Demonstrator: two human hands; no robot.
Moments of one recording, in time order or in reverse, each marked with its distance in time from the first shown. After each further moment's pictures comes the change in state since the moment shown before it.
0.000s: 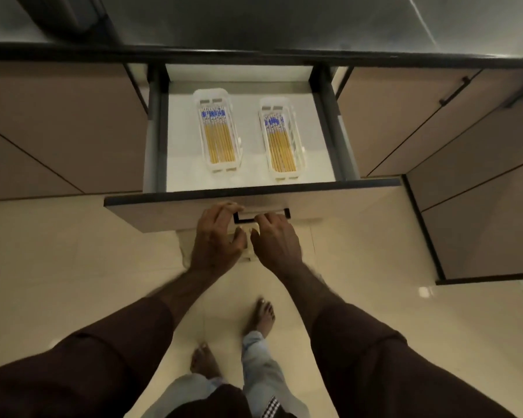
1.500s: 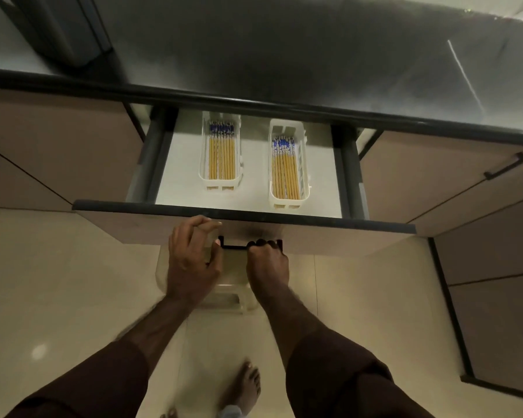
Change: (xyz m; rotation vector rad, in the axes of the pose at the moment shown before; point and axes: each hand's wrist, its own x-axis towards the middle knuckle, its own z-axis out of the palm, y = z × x) left_hand 0.123 -0.055 0.055 0.084 0.352 -0.027; right_hand 0.151 0.051 0.026 -0.098 -0.239 -0.030
